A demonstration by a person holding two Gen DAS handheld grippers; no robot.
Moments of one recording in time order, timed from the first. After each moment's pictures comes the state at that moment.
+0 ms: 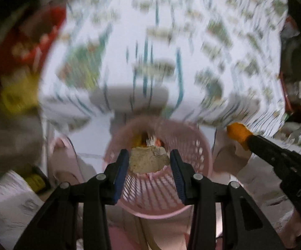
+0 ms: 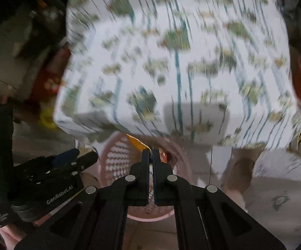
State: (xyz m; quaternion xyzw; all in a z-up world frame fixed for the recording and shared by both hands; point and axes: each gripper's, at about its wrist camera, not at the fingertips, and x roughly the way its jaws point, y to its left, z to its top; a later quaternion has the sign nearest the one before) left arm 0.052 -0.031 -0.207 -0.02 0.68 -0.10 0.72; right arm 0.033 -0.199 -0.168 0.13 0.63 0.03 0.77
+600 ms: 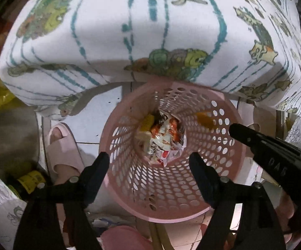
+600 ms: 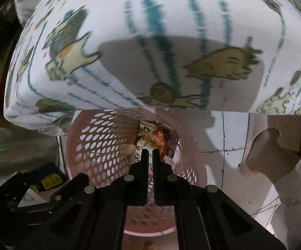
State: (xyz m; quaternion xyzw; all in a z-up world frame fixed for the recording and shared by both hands) left arm 0.046 -0.035 -0.278 0.03 0.72 -0.09 0.69; right arm 0.039 -0.207 -0.291 0.19 0.69 -0.01 0.70
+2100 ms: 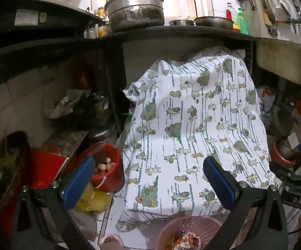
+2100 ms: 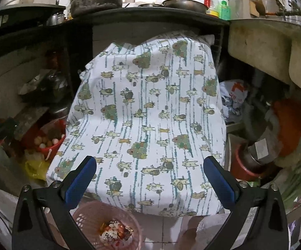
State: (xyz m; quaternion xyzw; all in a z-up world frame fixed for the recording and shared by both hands) left arm -0.012 0.009 0.023 0.06 0.28 -0.04 0.96; right arm -0.033 -0.204 0.002 -0.01 0.33 -0.08 0.94
